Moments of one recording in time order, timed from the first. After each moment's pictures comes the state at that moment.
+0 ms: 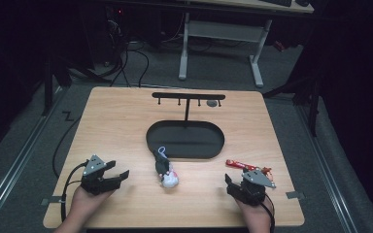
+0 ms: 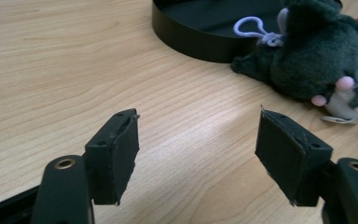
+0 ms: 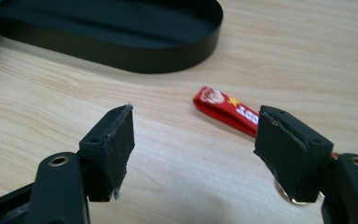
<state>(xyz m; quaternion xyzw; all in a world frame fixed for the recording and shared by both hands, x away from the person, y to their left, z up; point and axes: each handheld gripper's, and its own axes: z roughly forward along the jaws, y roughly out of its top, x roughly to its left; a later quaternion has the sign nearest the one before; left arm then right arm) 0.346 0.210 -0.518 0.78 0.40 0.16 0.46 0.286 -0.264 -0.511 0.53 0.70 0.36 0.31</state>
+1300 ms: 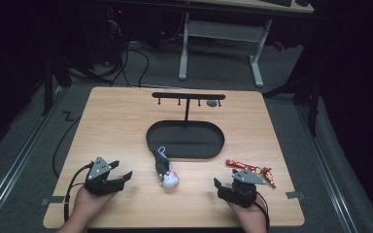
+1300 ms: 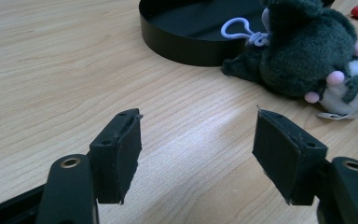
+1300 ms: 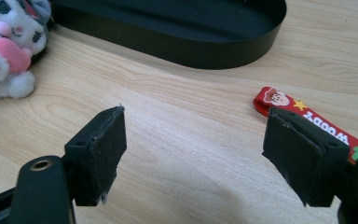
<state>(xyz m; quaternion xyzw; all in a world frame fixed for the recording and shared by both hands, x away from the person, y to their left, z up) 0.340 0.198 -0.518 0.79 0.37 0.19 0.45 0.288 -0.243 -0.510 0.50 0.74 0.37 0.26</state>
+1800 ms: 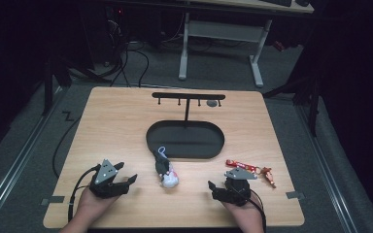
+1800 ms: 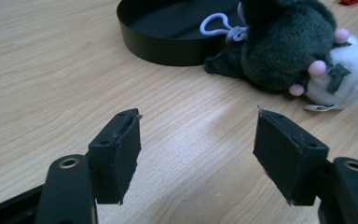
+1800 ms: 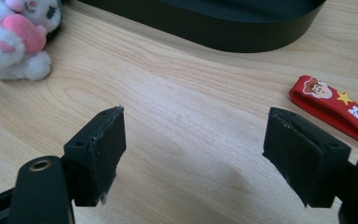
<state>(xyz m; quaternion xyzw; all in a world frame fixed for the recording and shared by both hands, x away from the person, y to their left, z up) 0.334 0.185 -0.519 0.80 0.34 0.20 0.45 0.296 -0.228 -0.509 0.50 0.77 0.34 0.21</state>
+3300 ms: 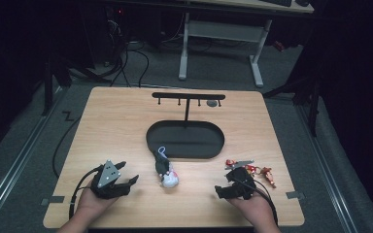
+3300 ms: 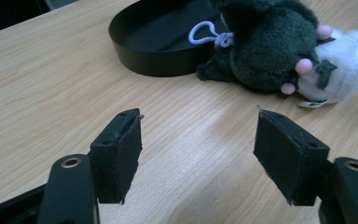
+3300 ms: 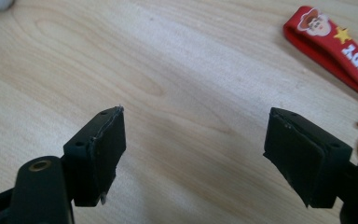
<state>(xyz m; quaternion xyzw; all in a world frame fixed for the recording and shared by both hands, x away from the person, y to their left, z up) 0.330 0.178 -0.515 0.82 0.29 0.23 0.44 0.313 -0.236 -0.488 0.53 0.82 0.20 0.12</state>
